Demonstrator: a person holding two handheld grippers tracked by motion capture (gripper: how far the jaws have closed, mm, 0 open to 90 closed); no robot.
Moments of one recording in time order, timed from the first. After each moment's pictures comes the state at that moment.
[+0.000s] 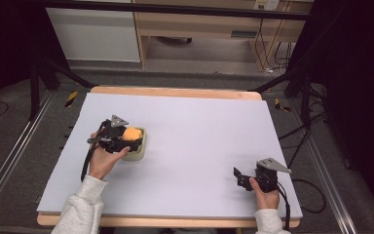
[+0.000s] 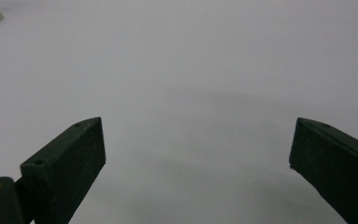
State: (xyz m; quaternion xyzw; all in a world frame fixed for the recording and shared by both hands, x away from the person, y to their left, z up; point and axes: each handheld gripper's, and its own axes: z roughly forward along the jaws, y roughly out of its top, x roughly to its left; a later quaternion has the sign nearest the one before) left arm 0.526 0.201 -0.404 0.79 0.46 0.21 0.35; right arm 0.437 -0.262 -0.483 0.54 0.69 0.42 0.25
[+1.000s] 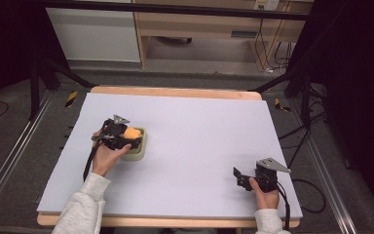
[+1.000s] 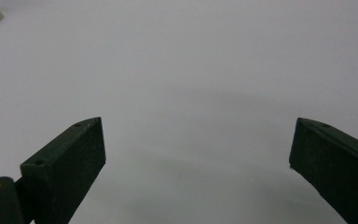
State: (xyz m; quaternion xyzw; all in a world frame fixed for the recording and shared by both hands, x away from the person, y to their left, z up) left arm 0.546 0.204 -0.425 0.79 0.48 0.20 0.32; right arm 0.438 -0.262 -0.483 0.53 0.69 0.42 0.25
